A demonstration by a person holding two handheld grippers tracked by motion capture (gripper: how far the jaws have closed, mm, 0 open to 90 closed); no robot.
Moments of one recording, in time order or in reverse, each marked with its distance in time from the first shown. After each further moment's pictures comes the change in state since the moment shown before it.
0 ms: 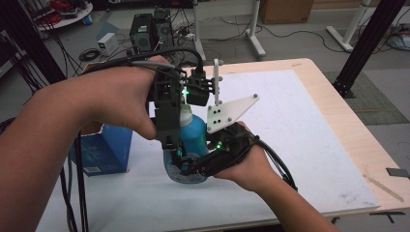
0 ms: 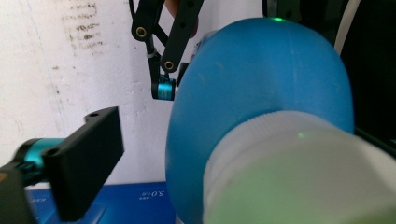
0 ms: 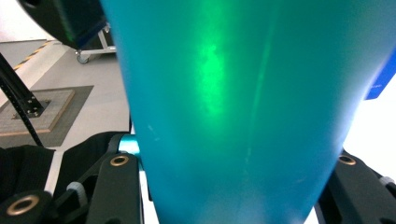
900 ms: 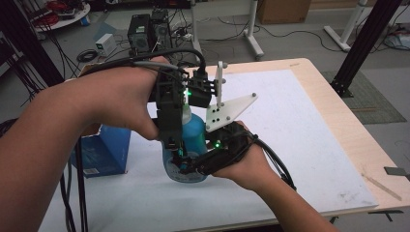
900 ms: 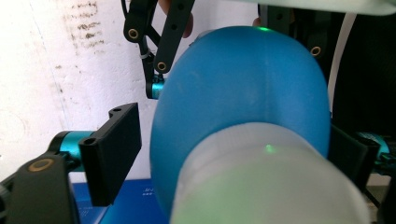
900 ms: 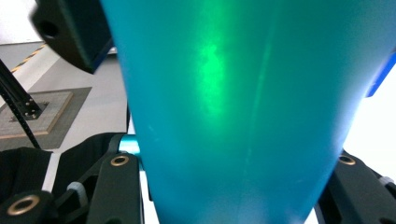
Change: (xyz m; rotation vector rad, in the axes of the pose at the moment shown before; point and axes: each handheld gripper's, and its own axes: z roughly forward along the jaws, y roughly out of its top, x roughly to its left) left arm -0.002 0.007 -0.001 0.029 0.009 0.004; right arm -0.003 0.000 -0.001 -0.004 -0.008 0.014
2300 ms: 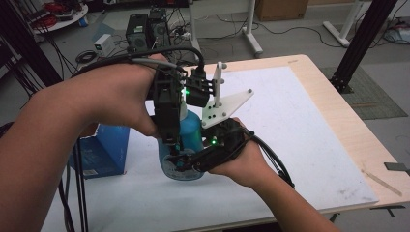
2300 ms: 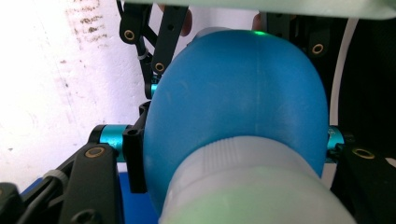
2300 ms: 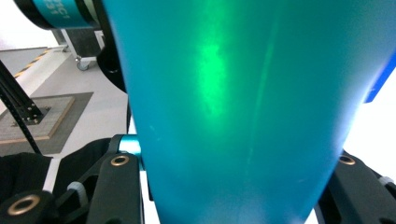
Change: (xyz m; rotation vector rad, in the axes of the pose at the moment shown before) left arm -0.001 0.007 -0.002 0.053 0.020 0.022; right arm -0.004 0.001 0.000 -0.023 0.008 0.000
